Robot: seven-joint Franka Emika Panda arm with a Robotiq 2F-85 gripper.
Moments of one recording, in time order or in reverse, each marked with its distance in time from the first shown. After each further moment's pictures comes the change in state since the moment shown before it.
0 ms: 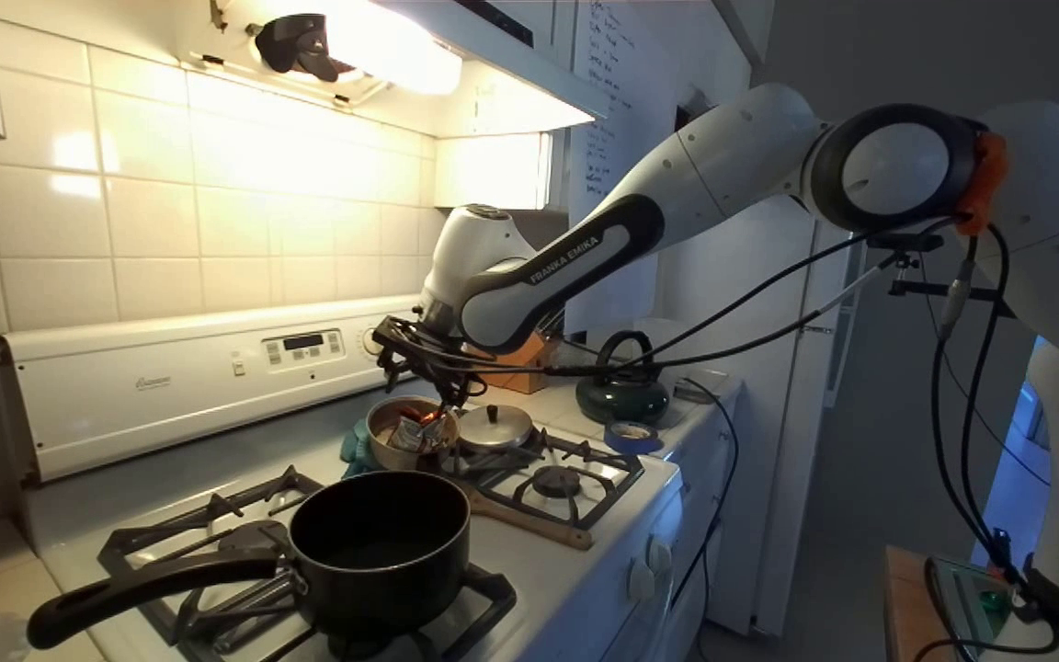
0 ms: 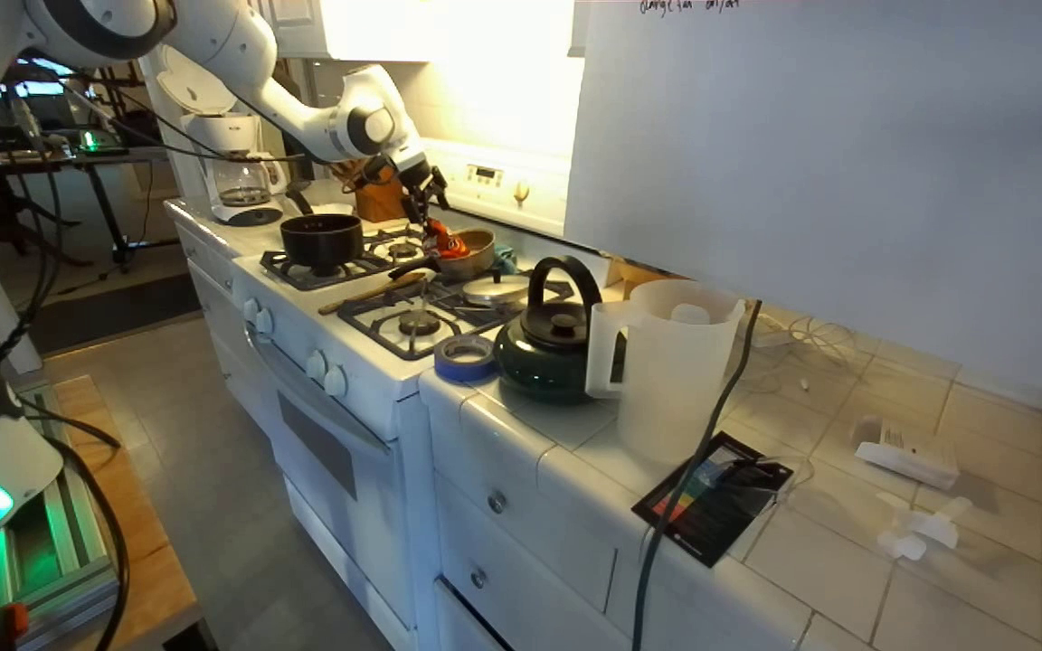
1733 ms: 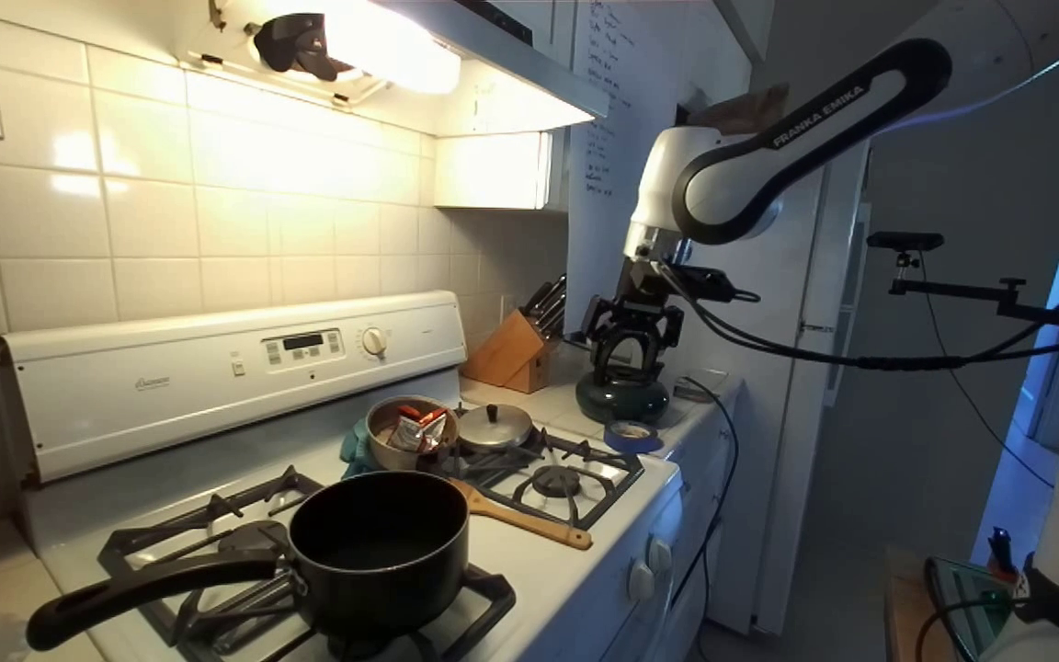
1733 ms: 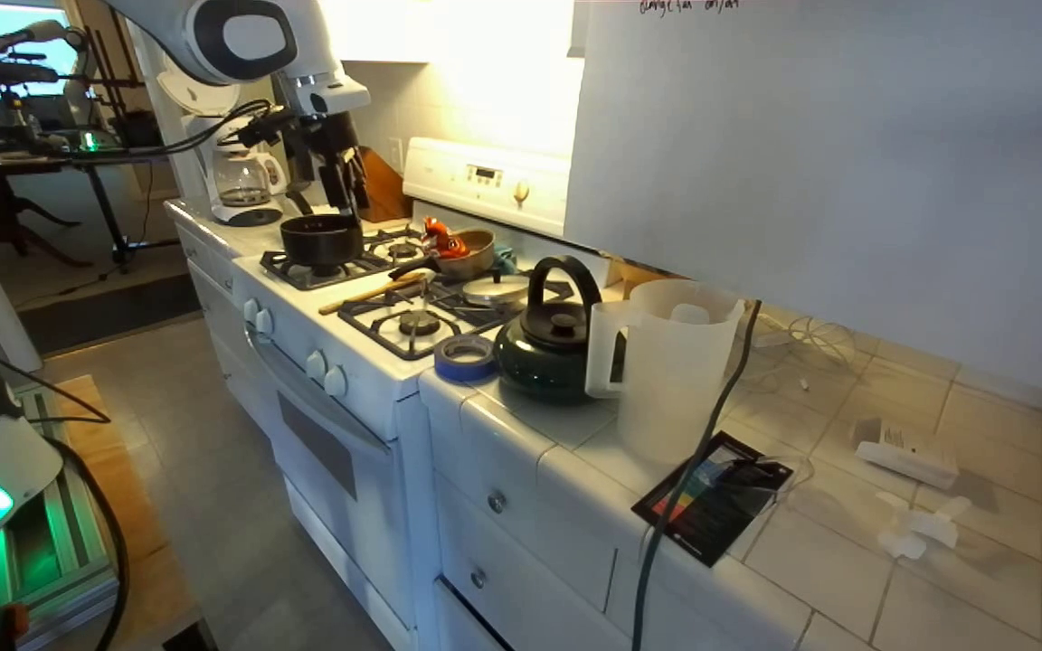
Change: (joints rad) arm -0.430 -0.869 0.241 -0.901 0.092 -0.195 -0.740
